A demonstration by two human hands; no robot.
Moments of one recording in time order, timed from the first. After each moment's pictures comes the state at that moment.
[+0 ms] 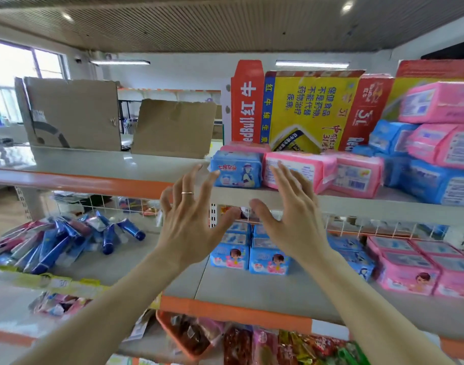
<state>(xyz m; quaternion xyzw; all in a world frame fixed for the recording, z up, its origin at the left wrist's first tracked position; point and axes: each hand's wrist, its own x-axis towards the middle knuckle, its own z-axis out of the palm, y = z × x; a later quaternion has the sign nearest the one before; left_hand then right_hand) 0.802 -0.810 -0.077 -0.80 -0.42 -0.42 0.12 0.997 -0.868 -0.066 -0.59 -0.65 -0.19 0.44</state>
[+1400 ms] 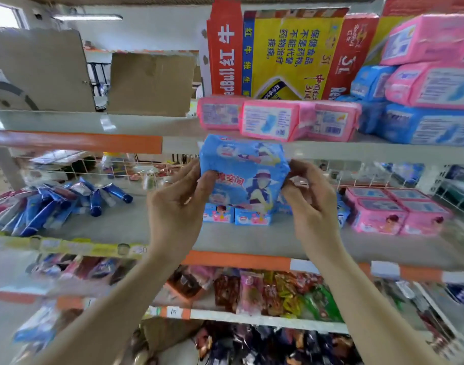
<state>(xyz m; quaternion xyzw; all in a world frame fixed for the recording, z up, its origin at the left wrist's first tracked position) 0.821 -0.901 -0.113 -0.66 -0.31 -0.64 -0.25 1.008 -0.956 -0.111 -0.43 -0.58 0.07 0.69</state>
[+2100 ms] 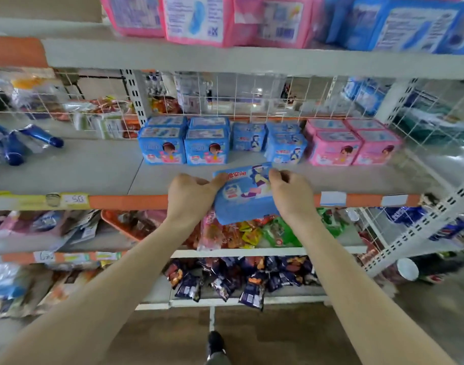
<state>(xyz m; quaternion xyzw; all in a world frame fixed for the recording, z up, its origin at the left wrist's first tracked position) 0.944 -0.902 -0.225 -0.65 -0.52 -0.37 -0.41 1.107 -0.985 -0.214 -0.76 -0.40 0.19 0.47</state>
